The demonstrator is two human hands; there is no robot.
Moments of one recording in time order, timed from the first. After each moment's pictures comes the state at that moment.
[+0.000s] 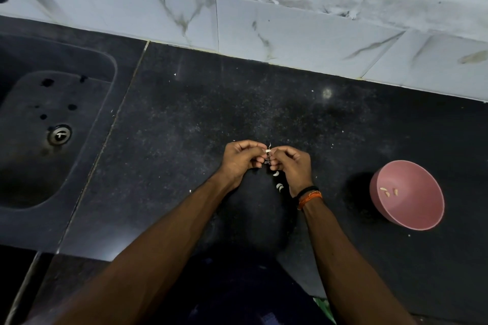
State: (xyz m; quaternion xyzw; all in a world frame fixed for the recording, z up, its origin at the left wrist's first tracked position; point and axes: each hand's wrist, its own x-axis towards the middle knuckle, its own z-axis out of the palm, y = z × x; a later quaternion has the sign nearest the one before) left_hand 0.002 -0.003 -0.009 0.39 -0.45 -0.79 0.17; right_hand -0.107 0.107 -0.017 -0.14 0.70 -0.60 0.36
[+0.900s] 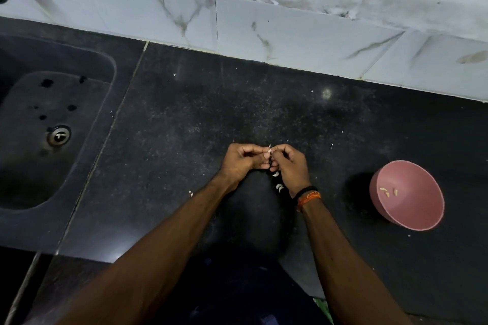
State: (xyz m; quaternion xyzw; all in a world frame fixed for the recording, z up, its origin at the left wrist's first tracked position) left_hand 0.007 0.000 -0.012 0.32 -0.48 -0.80 0.16; right_hand -0.104 0.105 -0.012 -0.17 0.73 -0.55 0.36
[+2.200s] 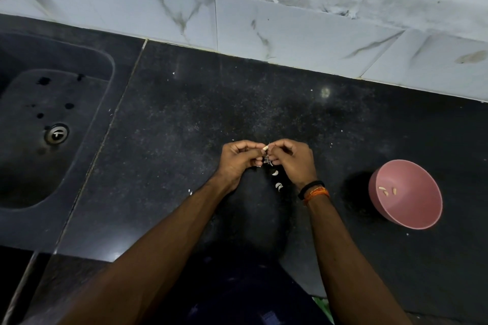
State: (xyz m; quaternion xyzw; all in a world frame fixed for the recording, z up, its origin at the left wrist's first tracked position) left_hand 0.009 -0.001 -0.009 0.35 -0.43 -0.80 0.21; right_hand -0.115 0.104 0.021 -0.26 0.78 -0.47 0.32
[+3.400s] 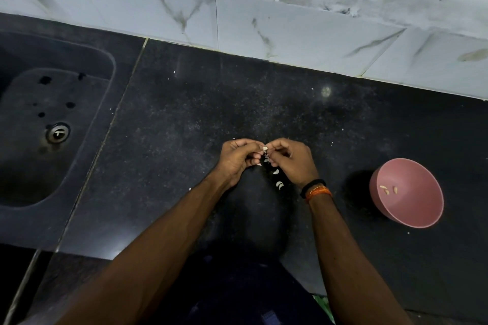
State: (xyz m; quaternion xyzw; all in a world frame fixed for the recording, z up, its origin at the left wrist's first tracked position) left_hand 0.006 -0.007 -0.001 0.40 -0.39 -0.82 0.16; right_hand -0.118 0.107 0.015 -0.33 0.77 -0.43 0.33
